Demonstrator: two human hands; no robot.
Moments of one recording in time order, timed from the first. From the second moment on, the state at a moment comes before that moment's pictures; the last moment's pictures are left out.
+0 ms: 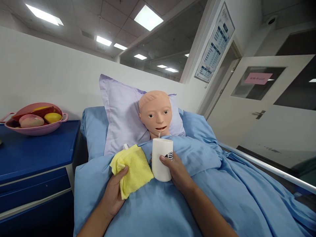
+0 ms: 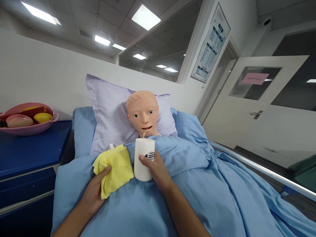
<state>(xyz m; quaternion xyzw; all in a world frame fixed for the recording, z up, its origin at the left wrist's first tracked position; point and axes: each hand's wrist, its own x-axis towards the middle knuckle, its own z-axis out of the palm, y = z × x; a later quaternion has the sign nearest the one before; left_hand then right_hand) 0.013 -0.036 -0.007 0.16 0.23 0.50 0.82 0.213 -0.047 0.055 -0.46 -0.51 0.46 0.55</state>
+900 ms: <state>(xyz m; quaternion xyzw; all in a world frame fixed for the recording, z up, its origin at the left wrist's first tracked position) 0.013 -0.037 -0.007 0.15 0.23 0.49 0.83 0.214 -0.045 0.050 -0.46 -0.51 0.46 0.56</state>
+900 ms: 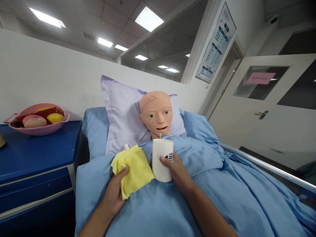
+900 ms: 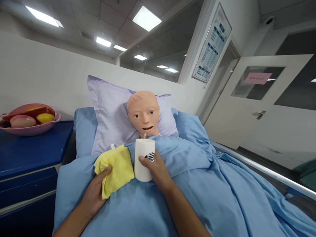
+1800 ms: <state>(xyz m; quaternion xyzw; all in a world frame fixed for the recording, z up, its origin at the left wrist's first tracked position) 0.013 -0.035 -0.010 0.16 0.22 0.49 0.83 0.213 -0.046 0.054 -0.47 -0.51 0.45 0.55</state>
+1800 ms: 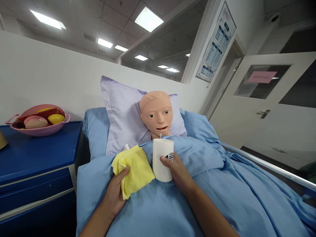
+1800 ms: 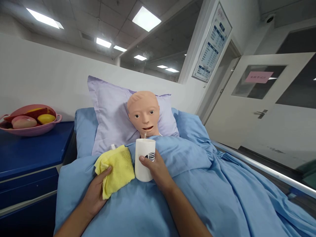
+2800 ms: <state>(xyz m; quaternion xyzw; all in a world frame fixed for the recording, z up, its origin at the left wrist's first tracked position) 0.008 -0.017 0.086 0.39 0.32 0.66 0.56 0.186 -0.055 0.050 -0.46 -0.47 0.30 0.69</state>
